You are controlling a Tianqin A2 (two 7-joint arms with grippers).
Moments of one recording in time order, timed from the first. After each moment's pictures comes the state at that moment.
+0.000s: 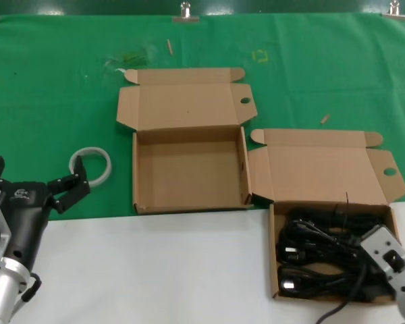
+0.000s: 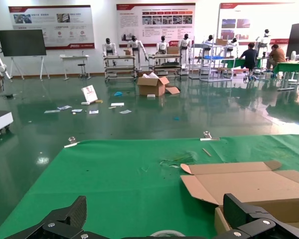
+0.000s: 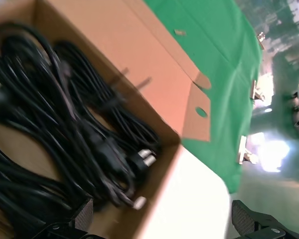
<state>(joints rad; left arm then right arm) 0.00 -0.30 1.60 -1.60 -1.80 0.00 0.00 -0.03 0.21 -1.73 1.87 2.75 1.03 -1.79</state>
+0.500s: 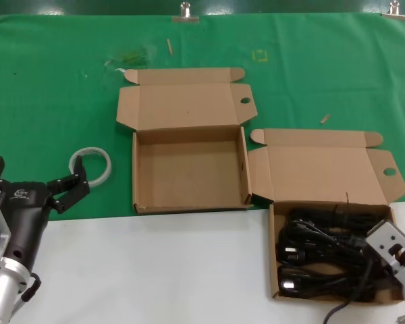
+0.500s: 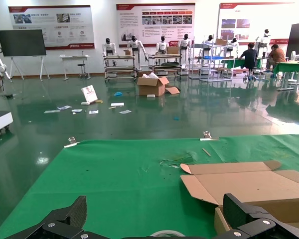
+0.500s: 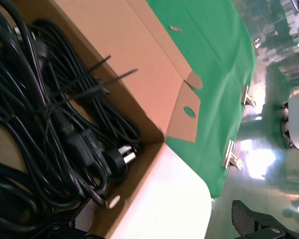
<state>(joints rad) 0.00 -0.30 1.60 -1.60 -1.80 0.00 0.00 0.00 0.21 -1.67 1.81 2.75 0.98 -1.92</state>
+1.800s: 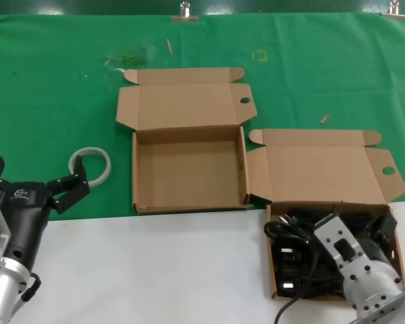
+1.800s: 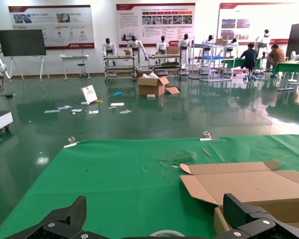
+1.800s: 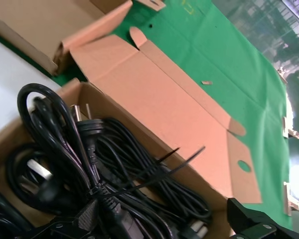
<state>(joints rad) 0.00 -0.30 1.60 -1.60 -1.80 0.00 0.00 0.07 0.22 -1.90 1.71 2.75 0.90 -1.60</state>
